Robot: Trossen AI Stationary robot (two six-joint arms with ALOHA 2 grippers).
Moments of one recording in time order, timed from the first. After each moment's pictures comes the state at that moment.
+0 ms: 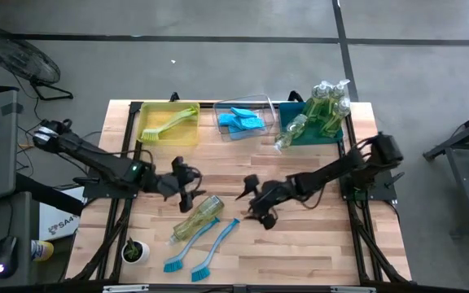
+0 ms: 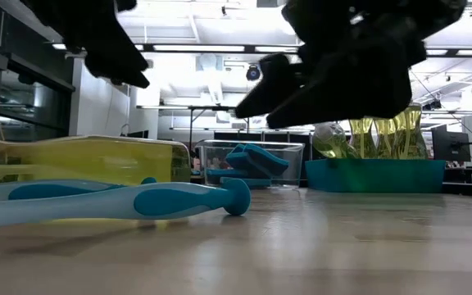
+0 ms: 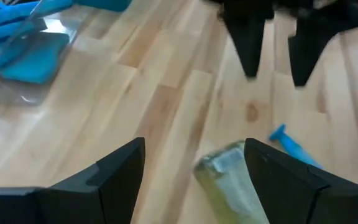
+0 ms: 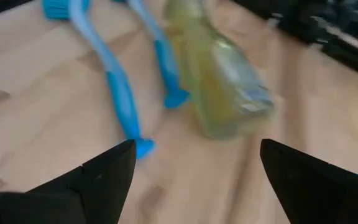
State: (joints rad) left arm -0.35 1.10 0.70 -0.26 -0.47 -0.45; right arm 0.24 1.71 0.80 0.39 0.00 -0.34
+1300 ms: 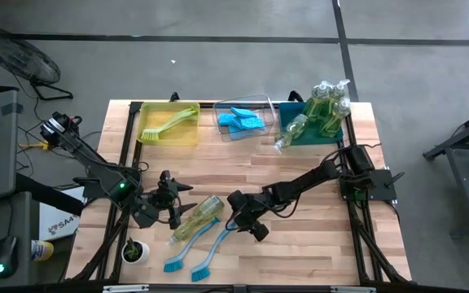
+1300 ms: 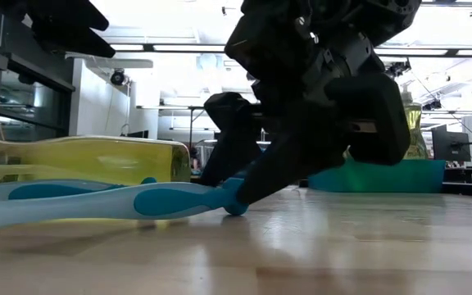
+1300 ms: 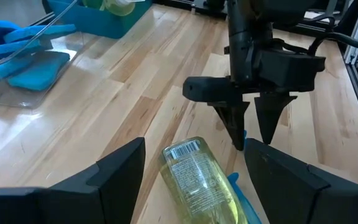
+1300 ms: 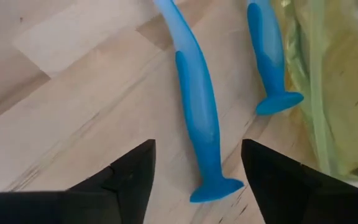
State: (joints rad) left arm -0.71 1.10 0.70 -0.30 -0.84 -0.70; right arm 0.26 2.02 1.12 0.14 -0.19 -0.38
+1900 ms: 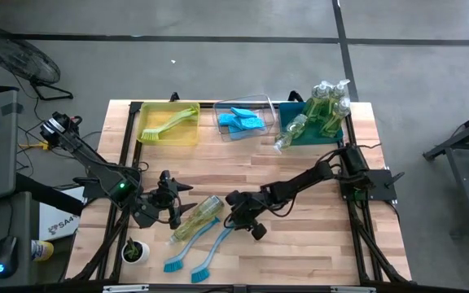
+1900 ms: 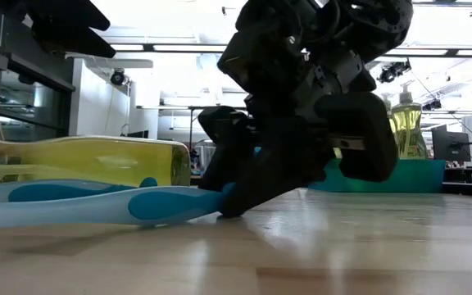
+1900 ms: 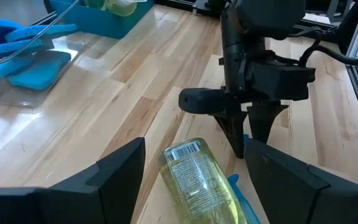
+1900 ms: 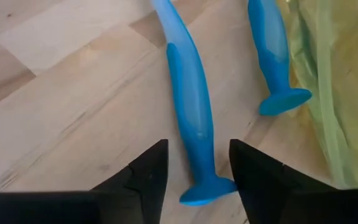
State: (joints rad) left arm -0.71 1.10 0.70 -0.29 -0.85 -0.71; right arm 0.24 2.06 1.12 0.21 -0.23 -0.38
